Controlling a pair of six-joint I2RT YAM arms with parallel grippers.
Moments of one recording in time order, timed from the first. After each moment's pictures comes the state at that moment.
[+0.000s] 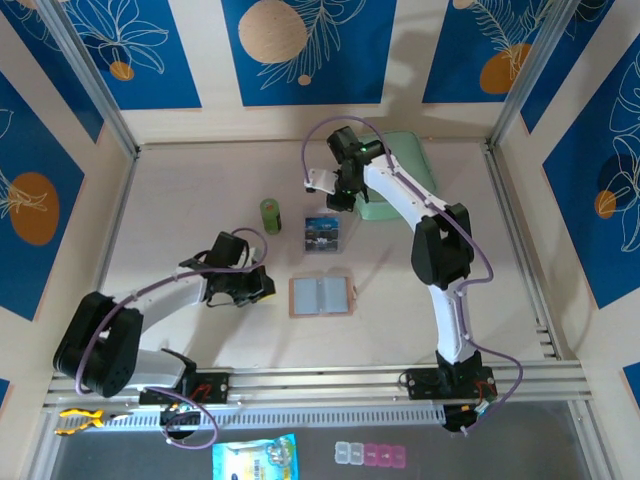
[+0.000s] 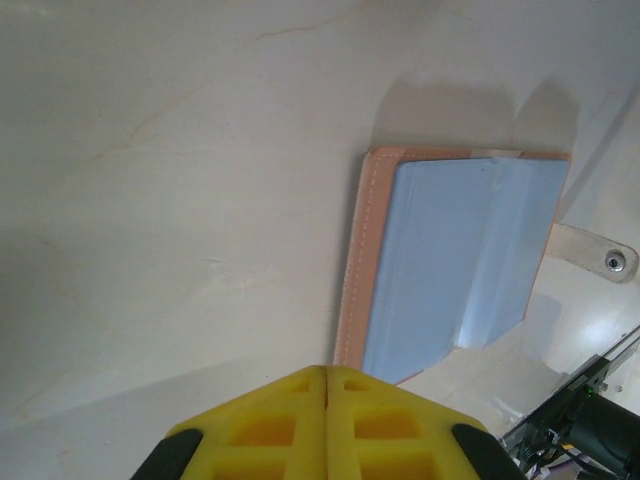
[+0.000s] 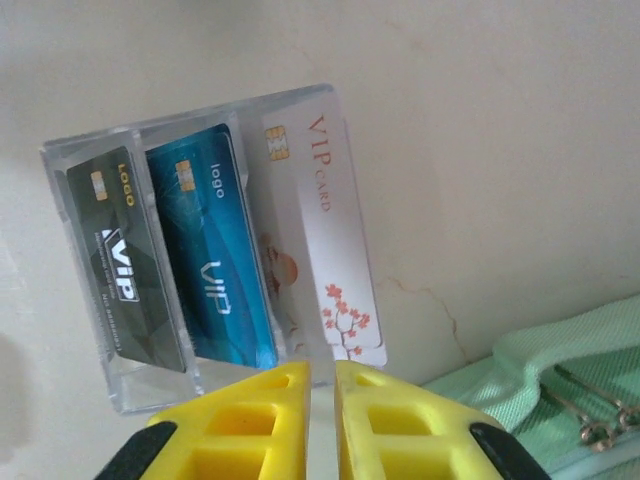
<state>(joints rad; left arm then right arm) -0.44 1.35 0.61 -0.34 0.51 -0.75 0.48 2.14 1.98 -1.05 -0.15 -0.86</state>
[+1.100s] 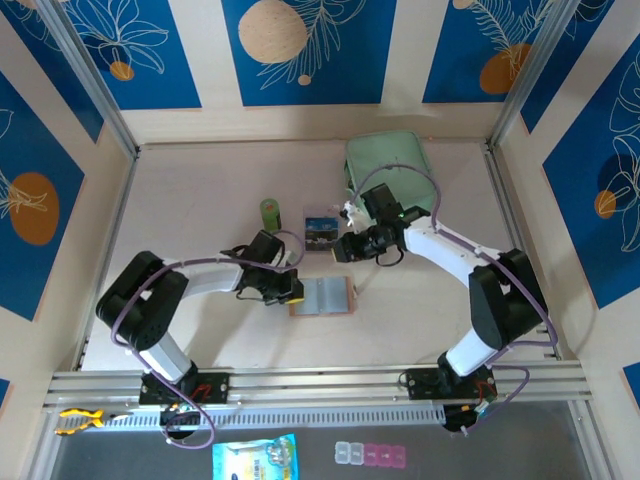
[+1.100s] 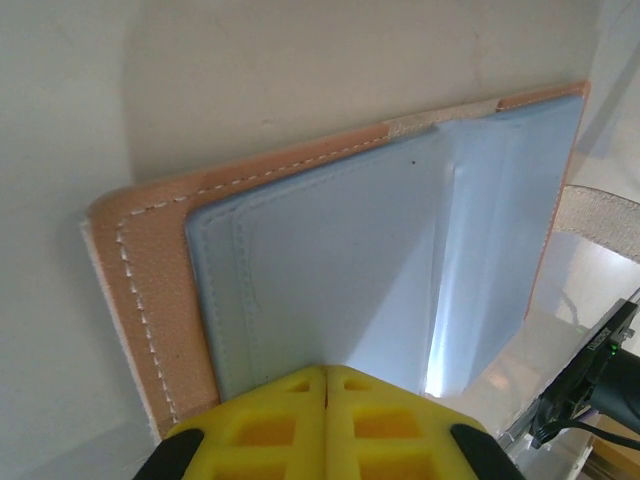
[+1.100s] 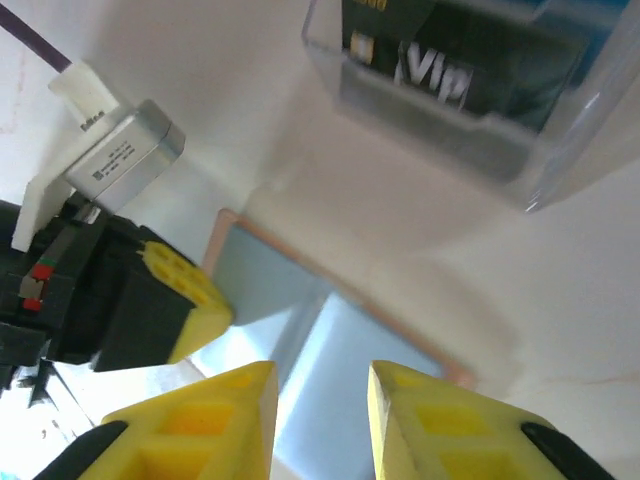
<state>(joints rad) -0.63 1.65 0.75 -0.22 0.55 -0.76 0.51 1.58 1.05 -0.58 -0.51 0.26</state>
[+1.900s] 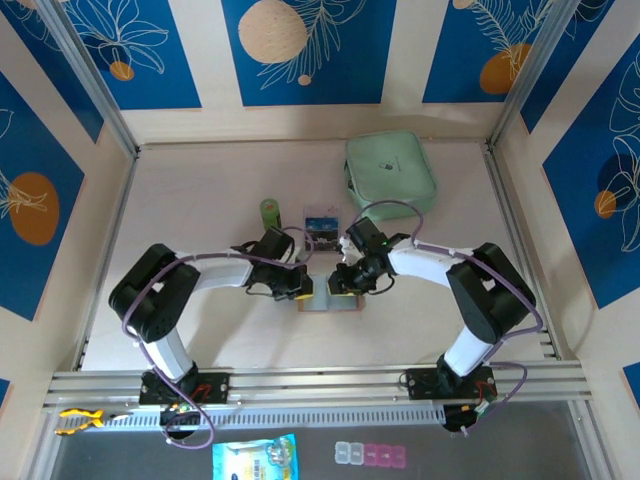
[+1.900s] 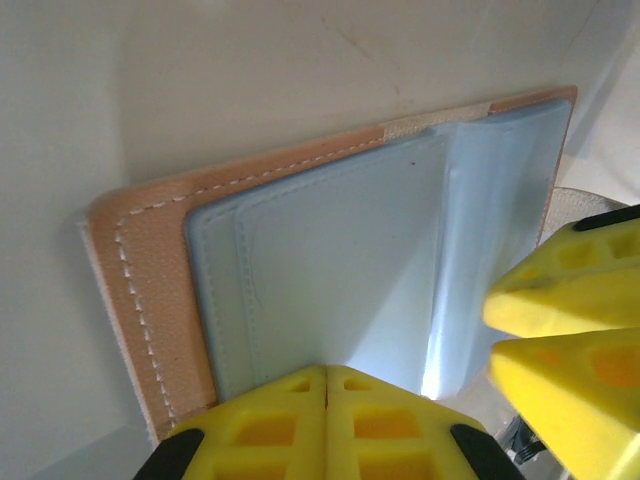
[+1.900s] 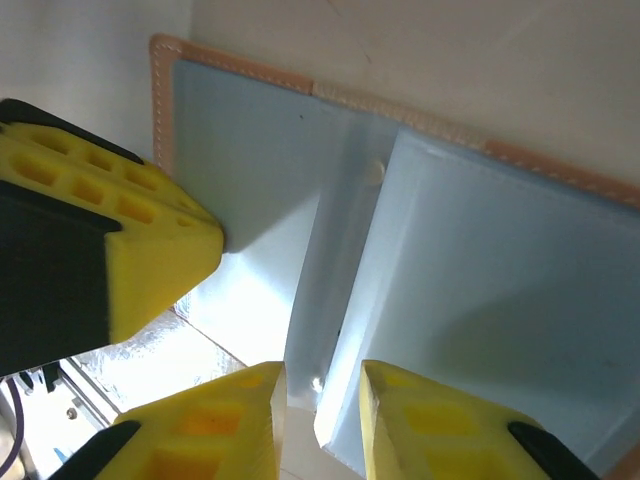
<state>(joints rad) -0.67 1.73 0.83 -0.17 0.56 -0.78 0.62 1.66 0.87 -0.46 -0.51 0.48</state>
